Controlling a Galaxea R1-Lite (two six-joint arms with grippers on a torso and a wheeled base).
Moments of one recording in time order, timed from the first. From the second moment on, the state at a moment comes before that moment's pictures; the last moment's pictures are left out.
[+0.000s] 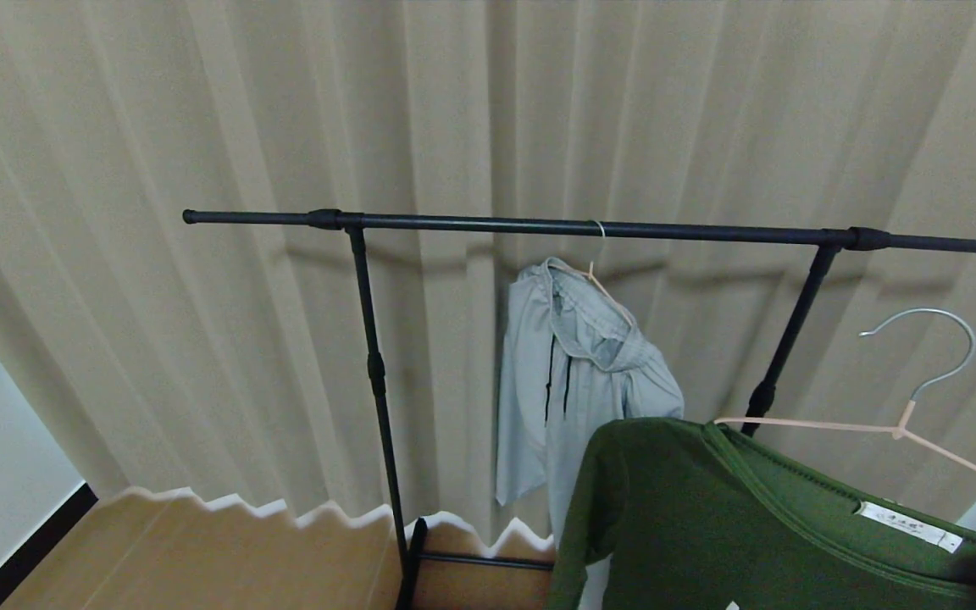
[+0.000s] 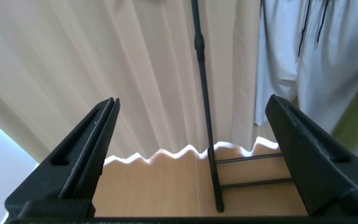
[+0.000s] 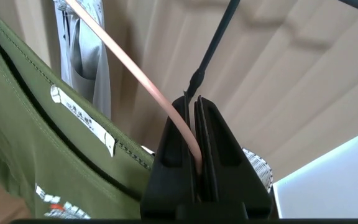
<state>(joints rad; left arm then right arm) 0.11 0.10 0.00 -0.05 -0.18 0.22 0.12 0.78 -0.08 -0.54 -0.16 -0.23</state>
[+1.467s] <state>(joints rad) 0.11 0.10 0.00 -0.05 -0.19 0.23 0.03 0.79 -0.11 -0.54 -0.16 -0.26</state>
